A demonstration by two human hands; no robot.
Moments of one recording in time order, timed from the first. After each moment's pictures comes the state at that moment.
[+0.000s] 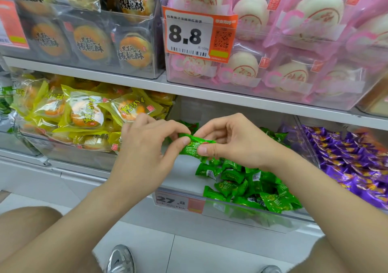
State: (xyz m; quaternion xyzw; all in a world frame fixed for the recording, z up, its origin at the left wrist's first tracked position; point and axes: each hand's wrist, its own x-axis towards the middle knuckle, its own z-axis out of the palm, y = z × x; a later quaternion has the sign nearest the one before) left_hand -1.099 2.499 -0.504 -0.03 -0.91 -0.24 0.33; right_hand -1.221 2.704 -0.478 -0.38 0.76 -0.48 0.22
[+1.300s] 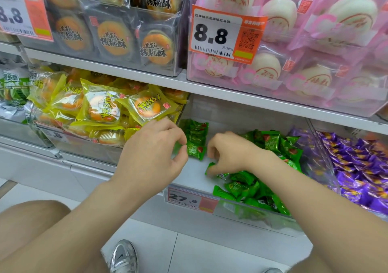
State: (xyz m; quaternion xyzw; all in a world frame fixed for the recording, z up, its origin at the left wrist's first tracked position) left_hand -1.092 2.482 -0.510 0.00 -0.95 -0.17 0.28; right_hand -1.252 2.659 -0.532 -0.39 0.92 0.00 0.11
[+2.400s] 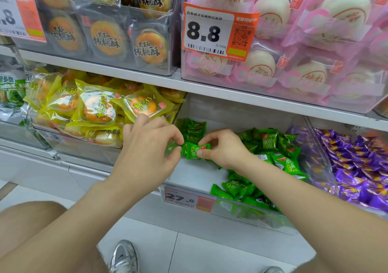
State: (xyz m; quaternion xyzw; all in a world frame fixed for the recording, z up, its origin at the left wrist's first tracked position) left_hand -1.094 2.484 -0.509 0.06 -0.96 -0.14 0.25; right_hand -1.252 2.657 -0.558 -0.24 0.91 -0.33 0.09
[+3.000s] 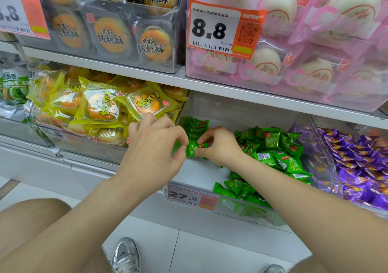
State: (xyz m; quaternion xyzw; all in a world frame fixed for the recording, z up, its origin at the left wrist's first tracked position) left_hand -1.095 2.486 -0.511 0.05 -0.96 -0.14 0.24; right_hand -1.260 2.635 -0.576 -0.24 0.92 -0.29 0.06
